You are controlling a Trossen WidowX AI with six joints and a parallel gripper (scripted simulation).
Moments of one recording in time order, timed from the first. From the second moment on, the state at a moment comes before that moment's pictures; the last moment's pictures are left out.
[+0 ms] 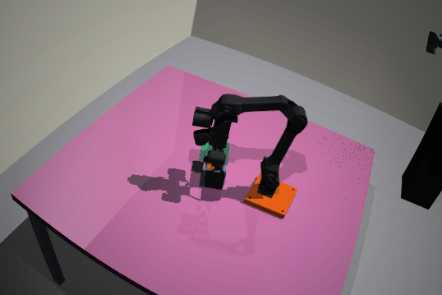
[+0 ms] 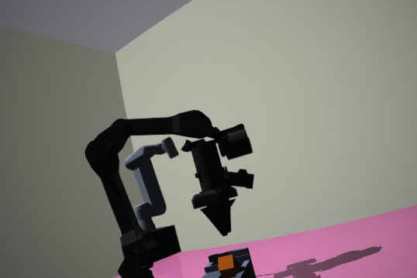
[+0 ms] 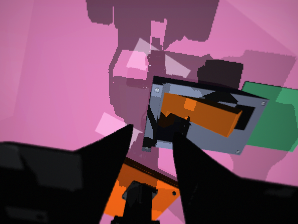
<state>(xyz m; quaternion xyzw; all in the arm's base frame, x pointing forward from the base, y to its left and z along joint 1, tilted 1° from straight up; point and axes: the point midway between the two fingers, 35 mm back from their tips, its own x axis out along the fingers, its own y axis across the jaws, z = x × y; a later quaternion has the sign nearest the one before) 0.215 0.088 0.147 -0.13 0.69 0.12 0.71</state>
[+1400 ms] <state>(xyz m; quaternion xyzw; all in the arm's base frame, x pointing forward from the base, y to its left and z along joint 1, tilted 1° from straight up) 0.227 0.060 0.161 0.09 0.69 -0.09 0.71</state>
